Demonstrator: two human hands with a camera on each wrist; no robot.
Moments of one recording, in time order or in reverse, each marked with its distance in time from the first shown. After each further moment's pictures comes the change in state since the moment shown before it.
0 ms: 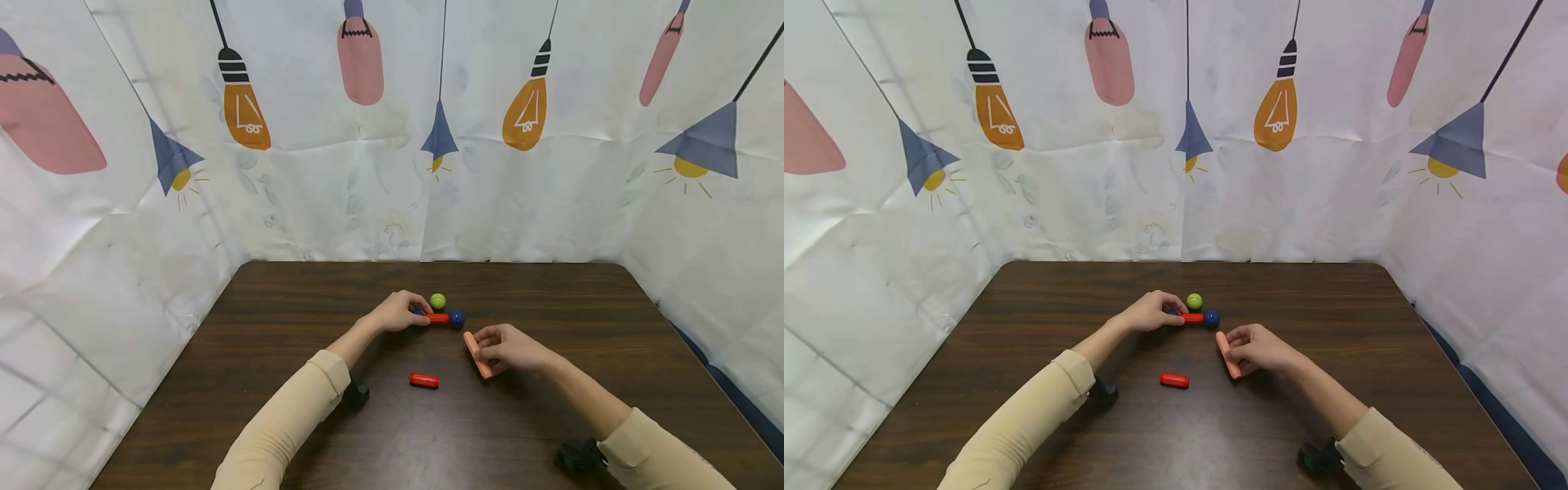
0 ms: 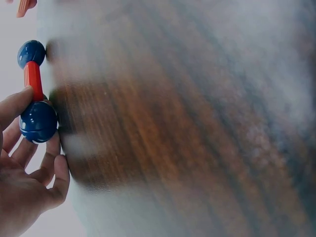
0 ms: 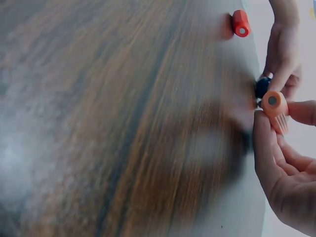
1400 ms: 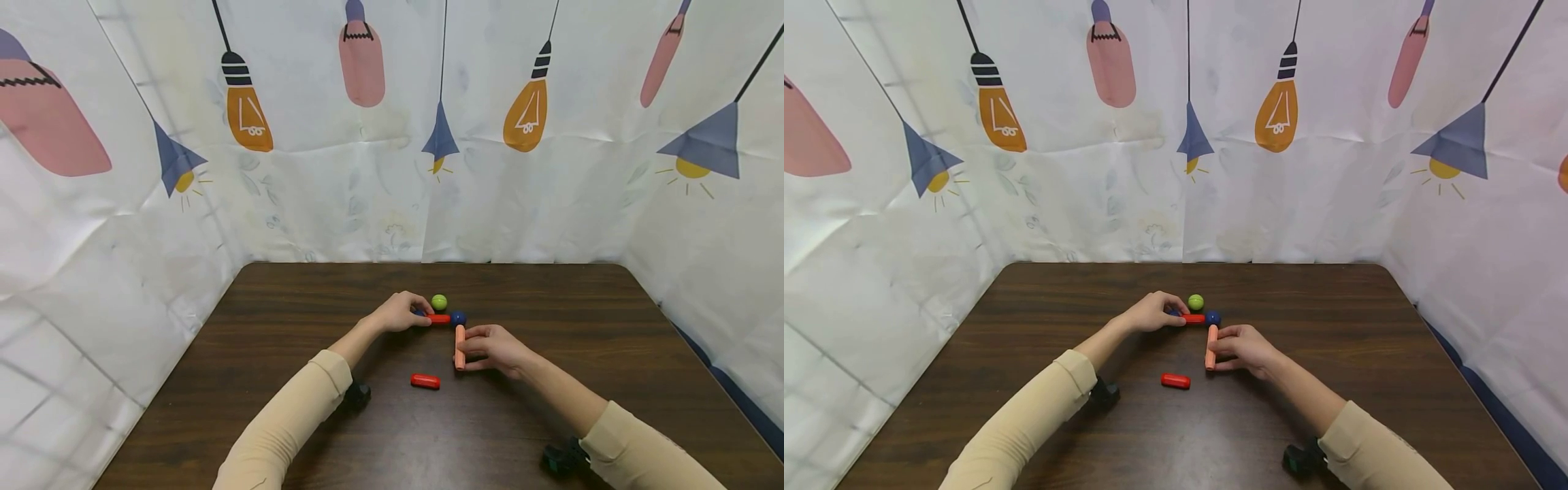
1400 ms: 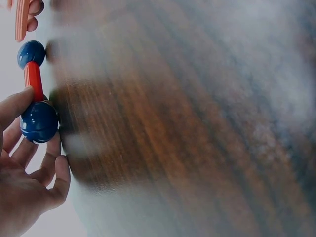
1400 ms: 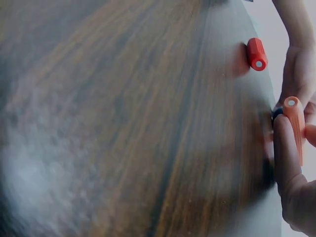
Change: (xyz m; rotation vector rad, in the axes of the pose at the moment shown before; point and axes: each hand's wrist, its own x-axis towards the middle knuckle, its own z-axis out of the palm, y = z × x) left_hand 0.001 0.002 0.002 -0.008 -0.009 -0.015; right_hand 0.022 0.000 0.025 0.347 0.063 0.038
